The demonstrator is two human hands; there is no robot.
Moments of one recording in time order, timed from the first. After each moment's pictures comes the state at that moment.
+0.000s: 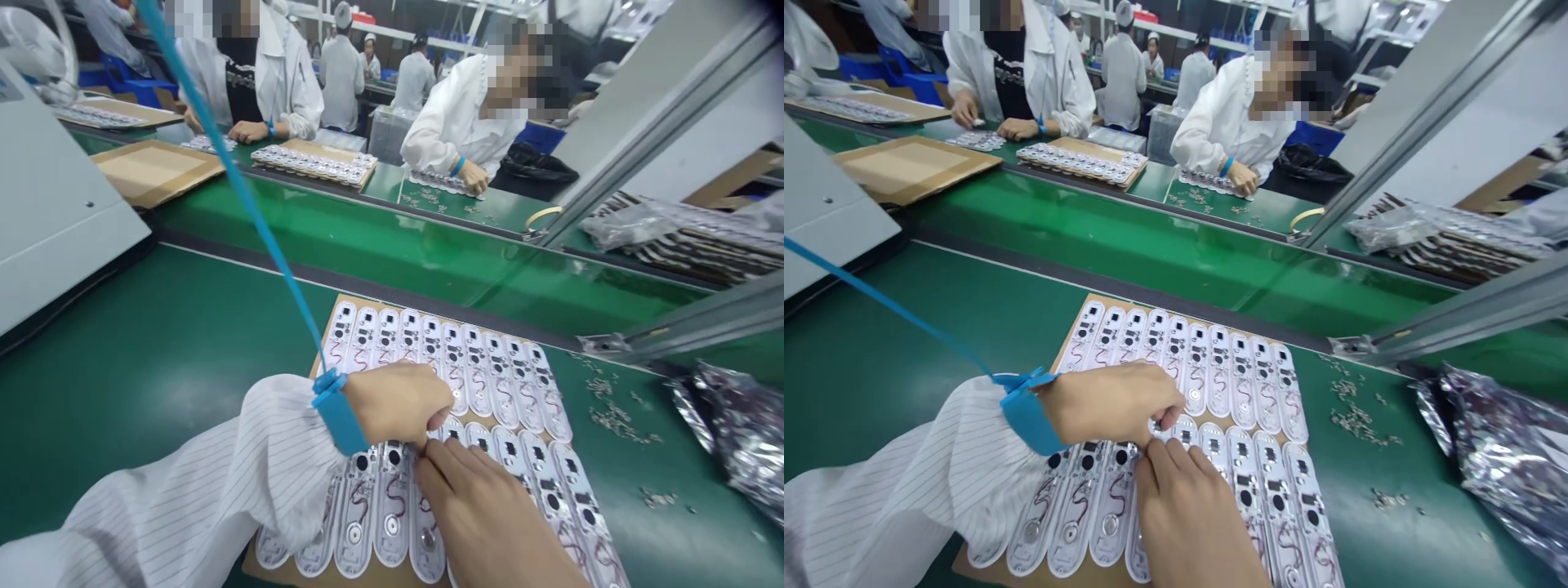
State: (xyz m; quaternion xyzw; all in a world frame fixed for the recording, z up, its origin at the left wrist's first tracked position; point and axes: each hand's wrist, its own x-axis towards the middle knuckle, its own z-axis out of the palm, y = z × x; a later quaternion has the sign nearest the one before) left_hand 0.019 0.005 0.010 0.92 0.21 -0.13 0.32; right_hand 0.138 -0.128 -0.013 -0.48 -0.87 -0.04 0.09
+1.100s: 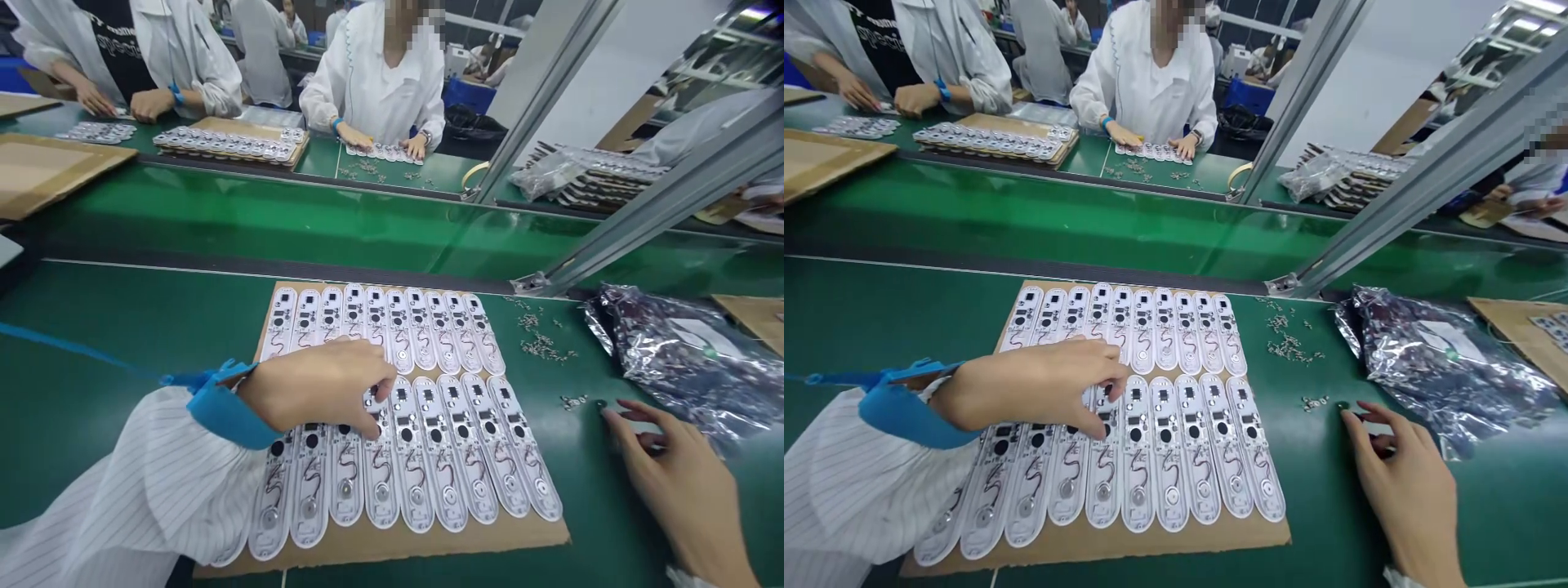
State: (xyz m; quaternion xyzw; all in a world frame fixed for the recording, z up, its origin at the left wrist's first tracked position) left_hand 0.016 0.005 0.029 0.90 0.21 -0.18 0.35; right_hand 0.402 -0.228 -0.067 -0.87 -0.43 -0.07 0.25
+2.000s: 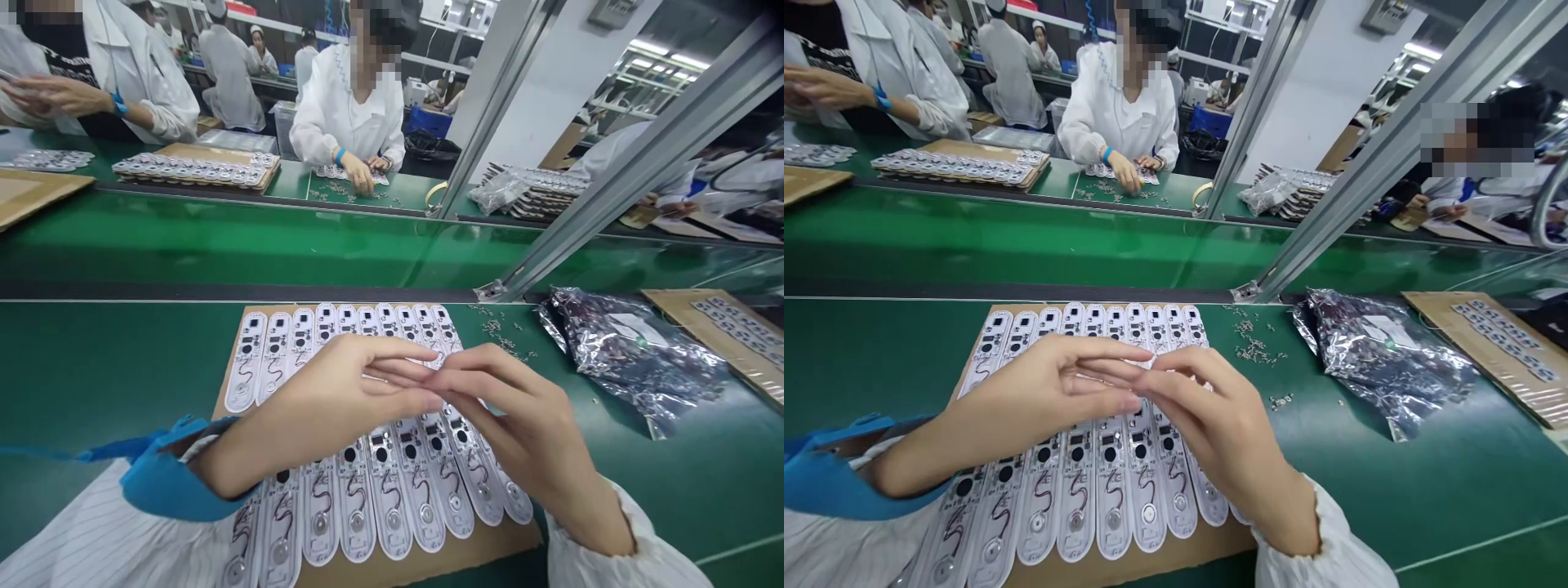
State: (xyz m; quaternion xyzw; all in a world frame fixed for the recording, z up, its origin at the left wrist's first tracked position) left_hand 0.035 -0.021 0.048 0.66 0.26 0.09 0.70; right_hand 0.220 -0.126 0.039 -0.53 -0.75 -0.01 0.38
